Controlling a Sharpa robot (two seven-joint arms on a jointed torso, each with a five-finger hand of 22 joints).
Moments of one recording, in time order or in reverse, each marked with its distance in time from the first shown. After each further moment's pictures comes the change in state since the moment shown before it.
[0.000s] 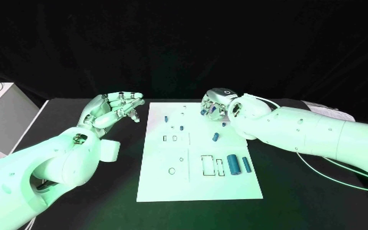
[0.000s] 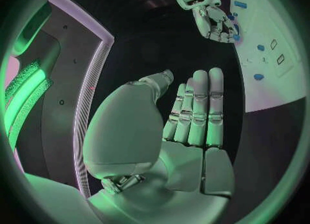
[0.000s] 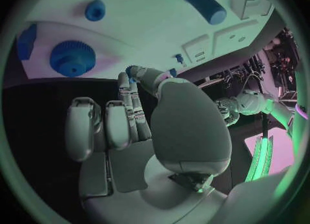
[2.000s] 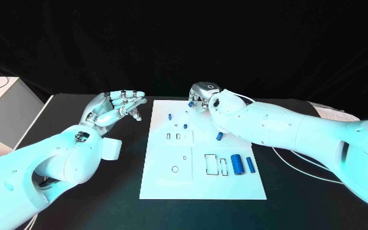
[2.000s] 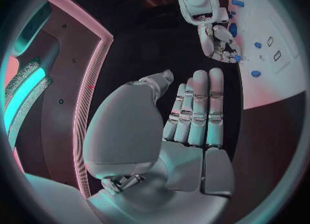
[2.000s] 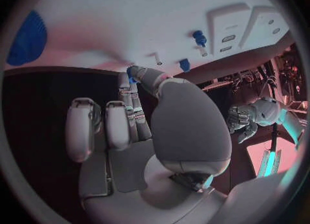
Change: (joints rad) left arm 0.001 -0.003 0.003 0.007 -0.007 0.000 -0.008; left_hand 0.000 0.000 0.003 -0.003 0.000 0.000 0.000 0.000 0.001 0.000 0.000 0.000 -0.001 0.000 0.000 0.006 0.000 -0.002 -0.003 0.004 0.008 0.004; right arm 0.002 0.248 0.001 -0.246 -0.041 -0.041 -0.080; right_hand -0.005 -0.003 -0.001 -0.001 0.003 -0.012 0.001 0.000 0.021 0.000 0.000 -0.006 0.000 0.000 0.000 0.012 0.017 0.000 0.000 0.000 0.012 0.012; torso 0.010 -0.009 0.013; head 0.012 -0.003
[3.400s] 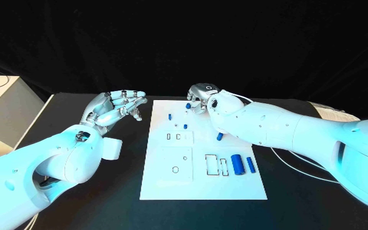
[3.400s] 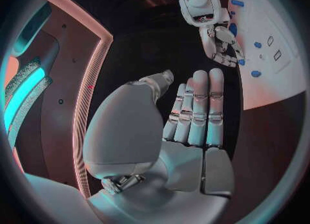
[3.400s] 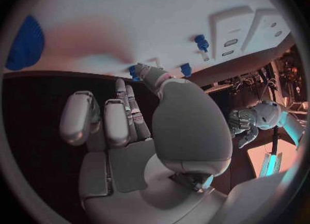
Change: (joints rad) left arm 0.000 0.001 0.001 0.000 -0.003 0.000 -0.004; left_hand 0.000 0.000 0.006 0.000 0.000 0.000 0.000 0.000 0.001 0.000 0.000 0.000 0.000 0.000 0.000 0.004 0.001 0.000 0.000 0.000 0.013 0.006; right arm -0.003 0.017 -0.002 -0.017 -0.016 0.026 -0.011; right_hand -0.025 -0.047 -0.095 0.026 -0.016 -0.168 0.015 -0.091 -0.002 -0.226 0.042 -0.006 -0.020 -0.004 0.018 -0.041 -0.119 0.000 -0.049 0.027 -0.126 -0.155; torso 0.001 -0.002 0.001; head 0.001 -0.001
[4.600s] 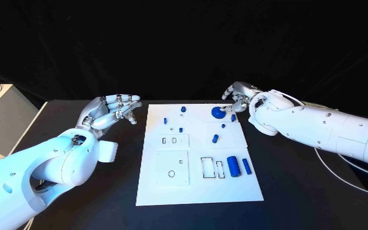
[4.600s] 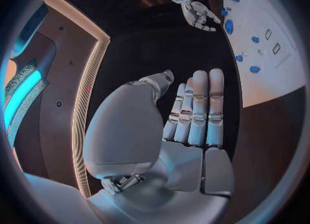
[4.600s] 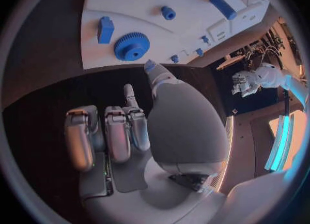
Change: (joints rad) left arm -0.001 0.004 0.000 -0.042 0.000 0.005 0.000; left_hand 0.000 0.000 0.003 -0.003 0.000 0.004 -0.004 0.000 0.002 0.004 -0.004 0.000 0.002 -0.004 -0.004 0.004 0.000 0.000 -0.004 -0.004 0.015 0.010; right arm 0.020 -0.384 0.023 0.262 0.263 -0.028 0.036; right_hand 0.056 0.027 -0.353 0.160 0.082 -0.003 0.021 0.028 0.034 0.395 -0.023 1.508 1.238 0.004 0.000 0.231 0.295 -0.063 0.051 -0.010 0.328 0.184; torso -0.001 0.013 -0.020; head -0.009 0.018
